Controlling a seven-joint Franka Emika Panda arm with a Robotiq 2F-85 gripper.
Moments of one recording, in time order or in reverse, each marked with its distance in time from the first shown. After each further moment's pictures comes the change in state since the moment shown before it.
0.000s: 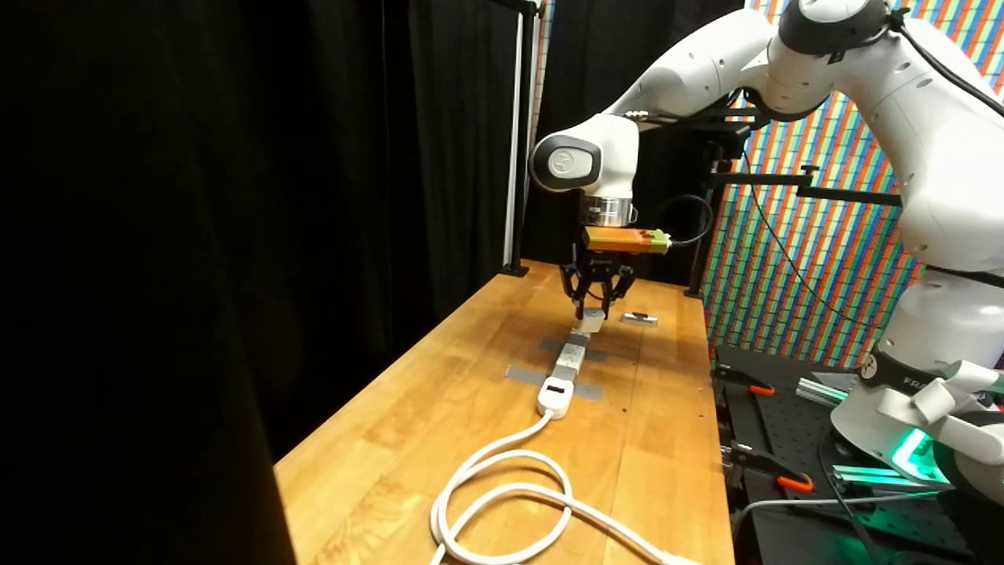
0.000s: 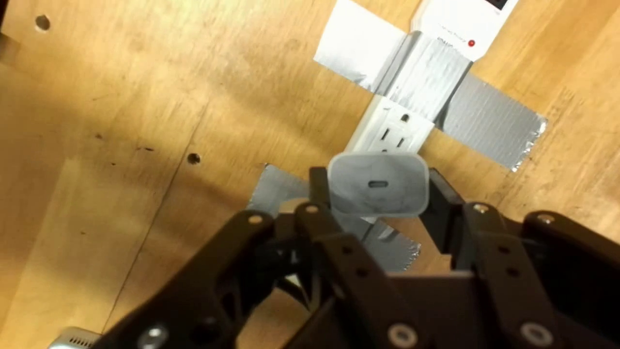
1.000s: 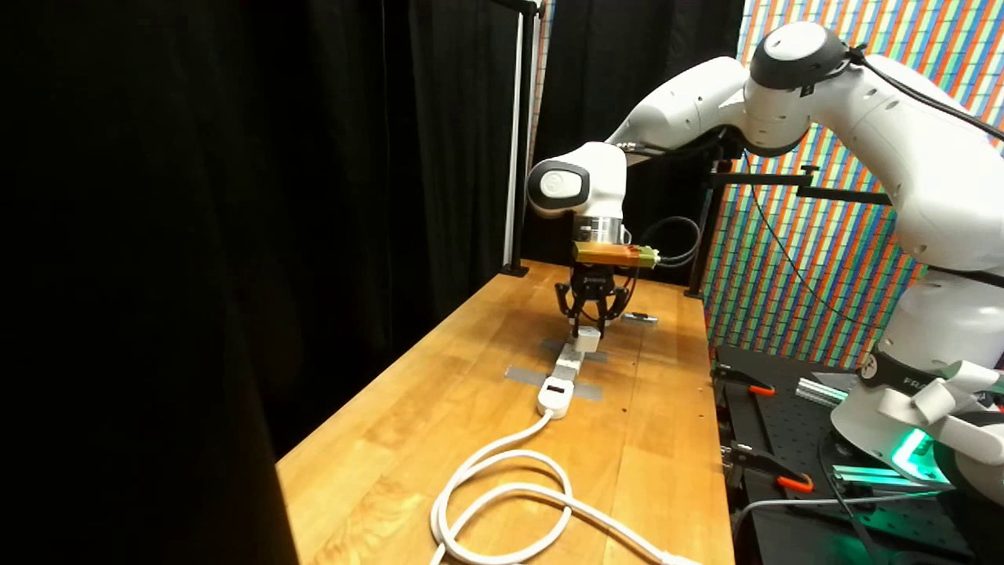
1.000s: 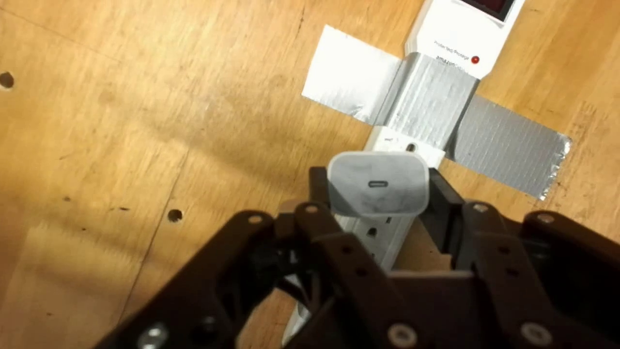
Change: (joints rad) arm -0.045 0.194 0.033 0.096 -0.007 0.034 0.001
